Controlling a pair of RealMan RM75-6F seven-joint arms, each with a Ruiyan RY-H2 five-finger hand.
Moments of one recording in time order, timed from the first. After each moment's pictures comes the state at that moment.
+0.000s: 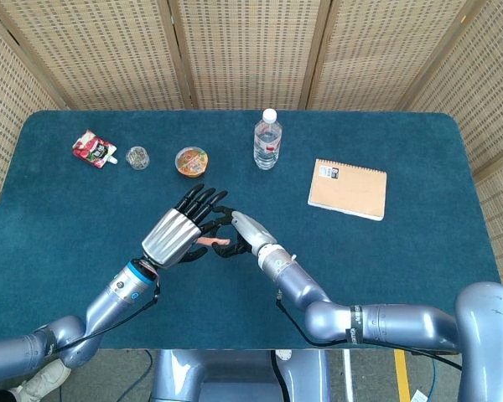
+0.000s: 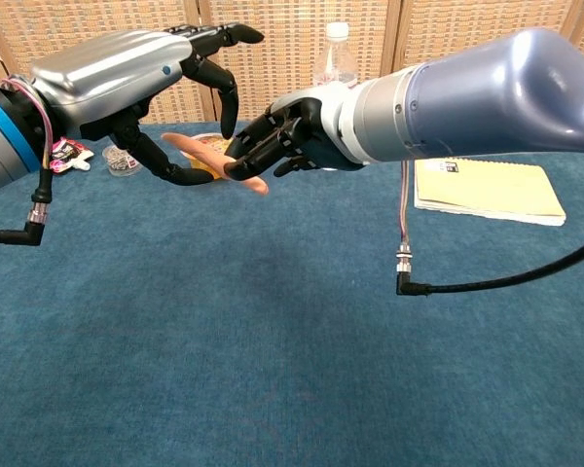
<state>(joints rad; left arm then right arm) -0.71 -1.50 -0.18 -1.55 1.59 1.15 0.29 1.16 -1.53 0.40 -1.70 -0.32 0.76 0.00</state>
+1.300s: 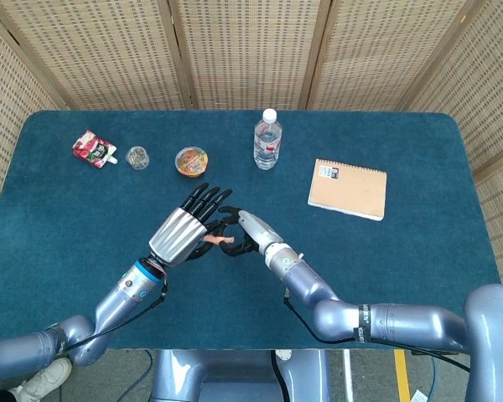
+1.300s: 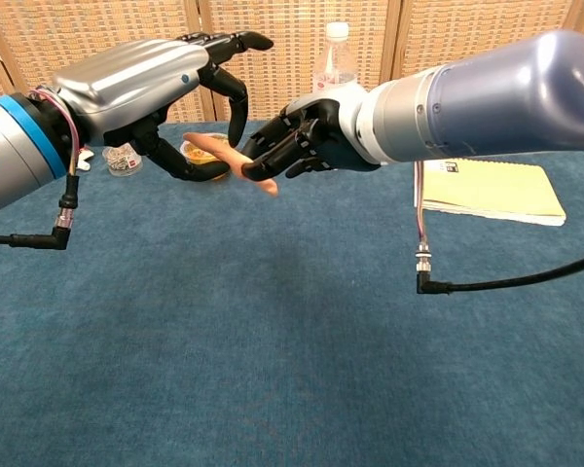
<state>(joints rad) -0.74 -1.55 -0.18 -1.51 1.55 1.16 0.32 1.13 -1.50 0.38 -1.69 -0.36 0.72 0.05</state>
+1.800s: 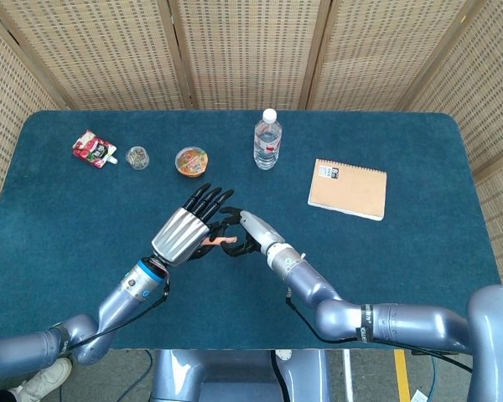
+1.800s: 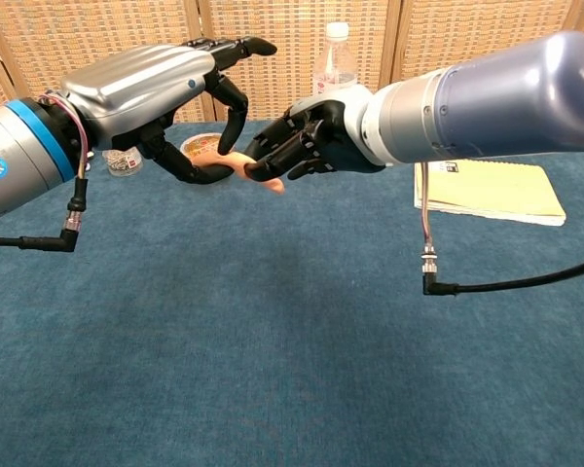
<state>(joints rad) -0.75 -1.57 -0.18 -1.50 1.53 1.16 0.32 1.12 -1.49 0.37 -1.69 -0.37 0.70 0.07</state>
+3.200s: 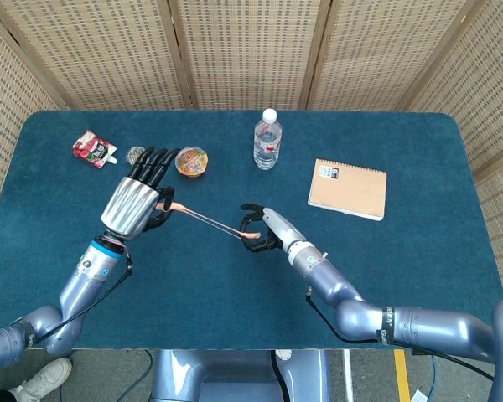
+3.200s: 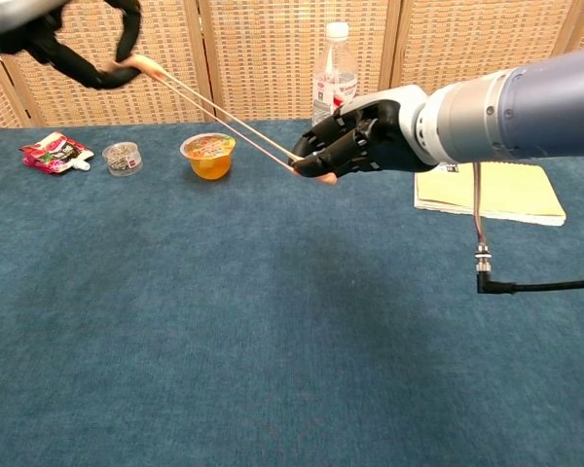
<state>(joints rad) -0.69 -1.38 -0.24 -1.54 1.45 1.25 0.26 1.03 -1.42 0.35 -1.71 -0.45 0.69 0.14</state>
